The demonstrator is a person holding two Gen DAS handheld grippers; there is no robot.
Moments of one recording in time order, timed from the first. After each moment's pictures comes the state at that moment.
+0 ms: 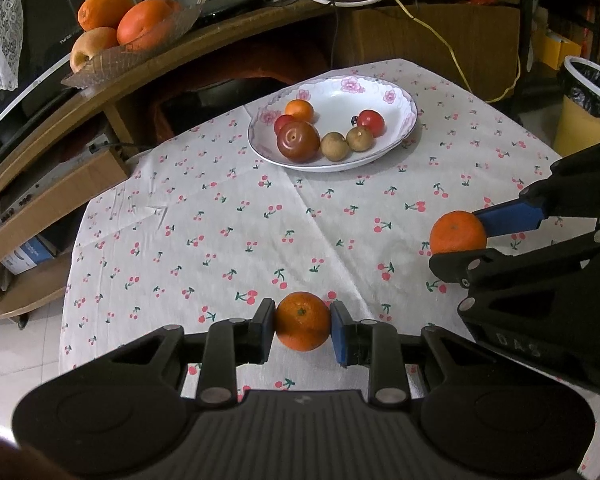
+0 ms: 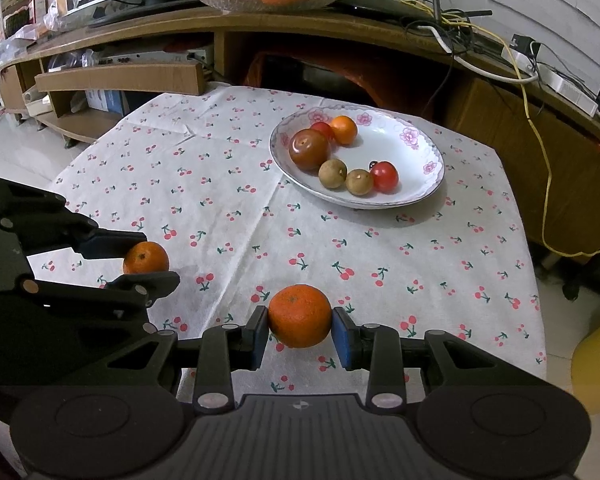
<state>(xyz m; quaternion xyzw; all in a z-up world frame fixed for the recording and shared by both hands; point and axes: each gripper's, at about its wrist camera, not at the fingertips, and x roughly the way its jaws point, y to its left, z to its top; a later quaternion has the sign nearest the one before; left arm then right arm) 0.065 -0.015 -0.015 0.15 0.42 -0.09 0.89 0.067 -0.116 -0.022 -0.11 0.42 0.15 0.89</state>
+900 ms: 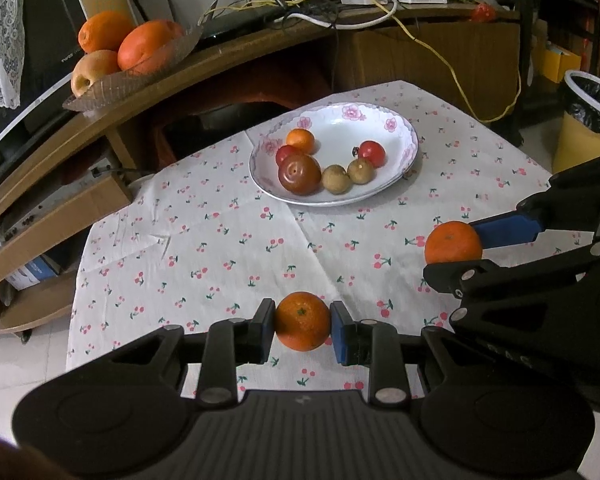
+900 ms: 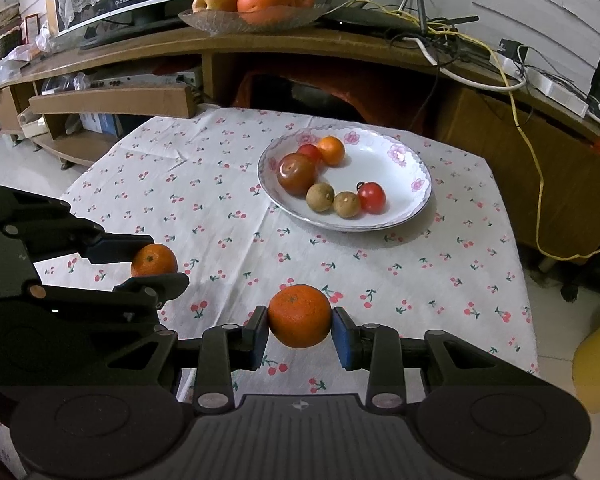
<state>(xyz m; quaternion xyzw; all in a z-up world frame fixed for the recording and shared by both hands) 0.076 -0.021 -0.001 0.15 0.40 -0.09 0.90 0.074 -0.122 -0.010 -0.09 0.41 0.14 0.90</state>
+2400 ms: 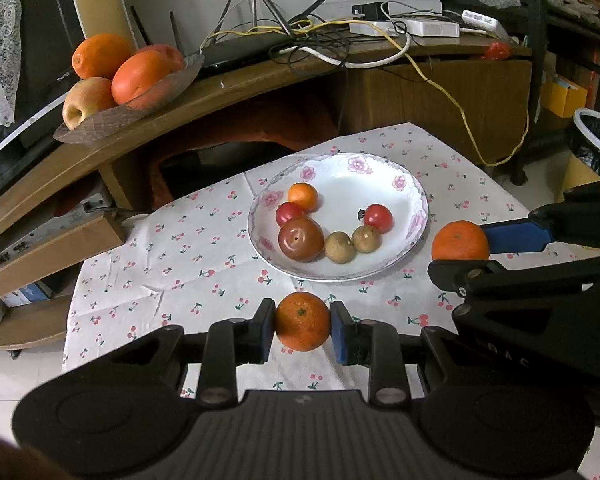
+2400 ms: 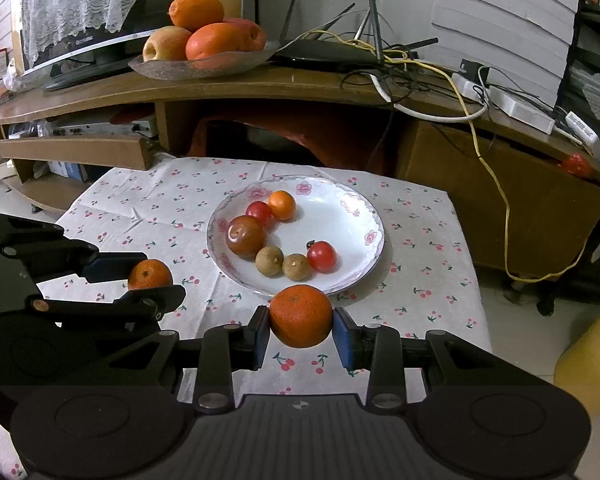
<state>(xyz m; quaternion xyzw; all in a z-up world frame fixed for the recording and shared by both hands) 0.118 -0.031 0.018 0.13 0.38 -0.09 0.91 0.108 -0.137 0.012 -0.08 0.37 0.10 0.92</state>
